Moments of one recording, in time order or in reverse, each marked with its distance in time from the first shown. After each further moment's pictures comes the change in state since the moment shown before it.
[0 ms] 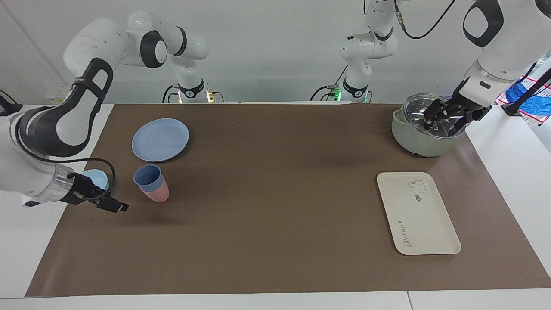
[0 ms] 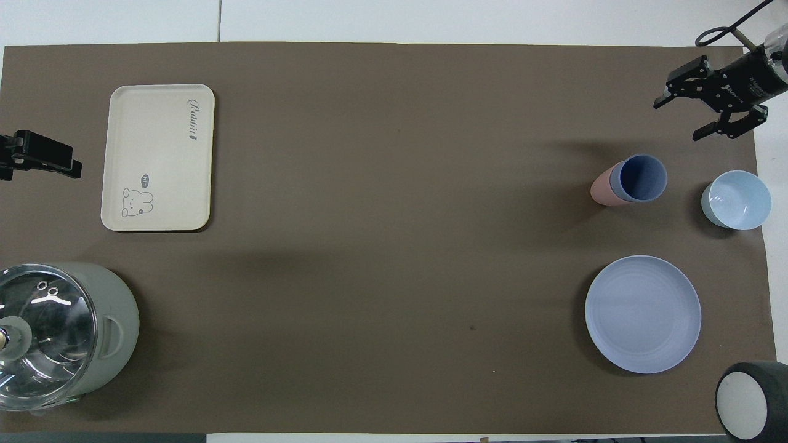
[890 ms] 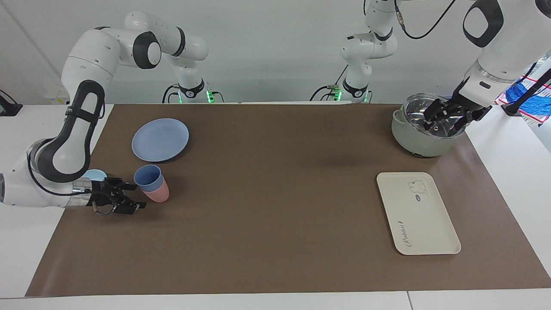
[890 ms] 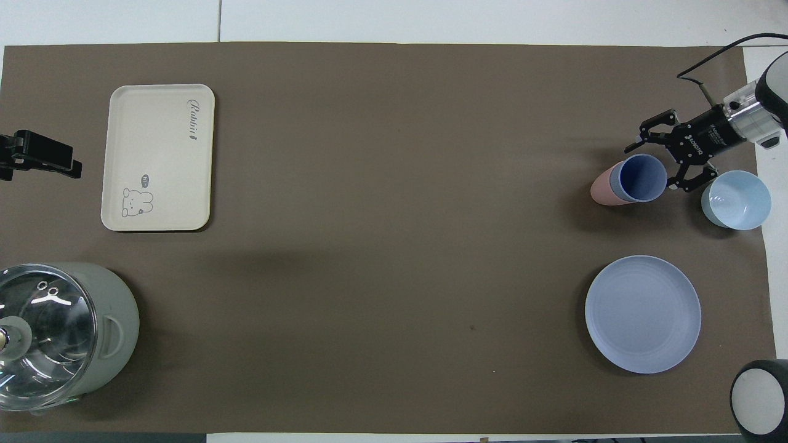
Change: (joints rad) left arm 0.000 0.000 0.000 0.000 0.000 0.000 0.000; right arm -0.057 0.005 0.000 -0.275 0.162 0.001 0.119
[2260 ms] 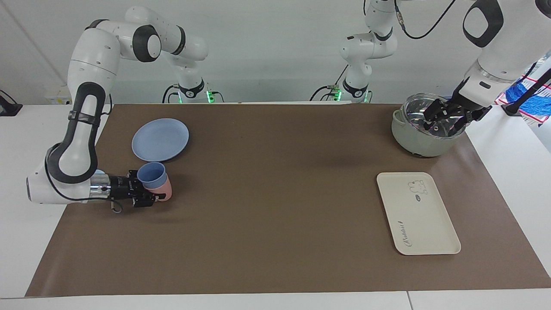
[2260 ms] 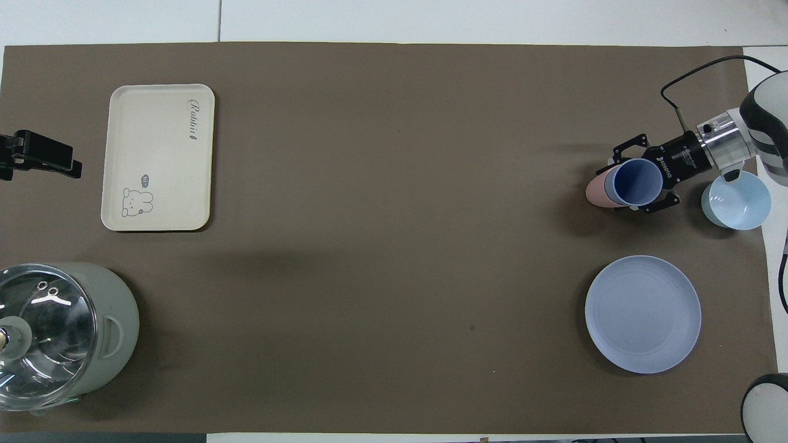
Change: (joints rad) left arm 0.000 0.000 0.000 0.000 0.000 0.000 0.000; right arm 0.000 -0.070 0.002 -0.227 0.201 0.004 0.086
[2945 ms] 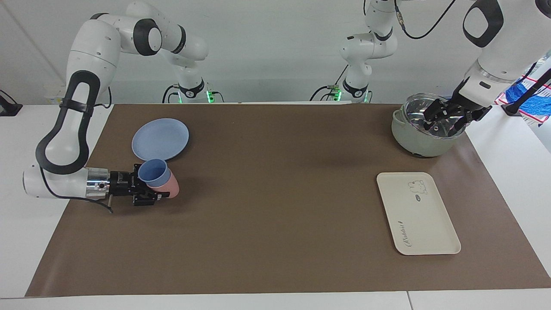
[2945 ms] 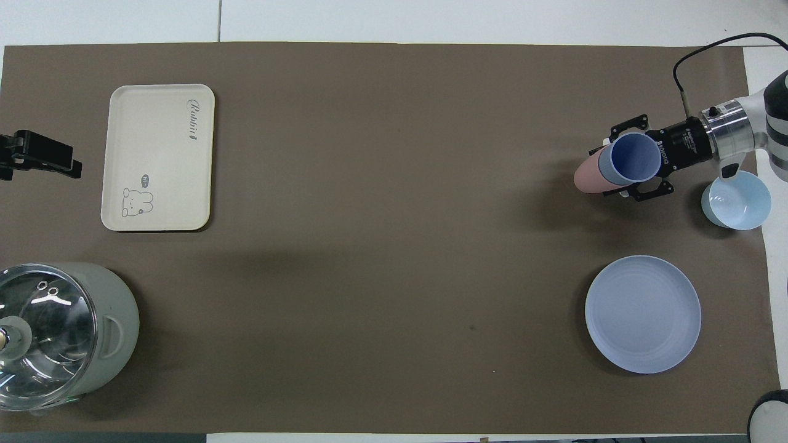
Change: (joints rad) left arm 0.000 0.000 0.000 0.000 0.000 0.000 0.000; right arm 0.042 -0.080 0.026 -0.021 0.157 -0.030 0.232
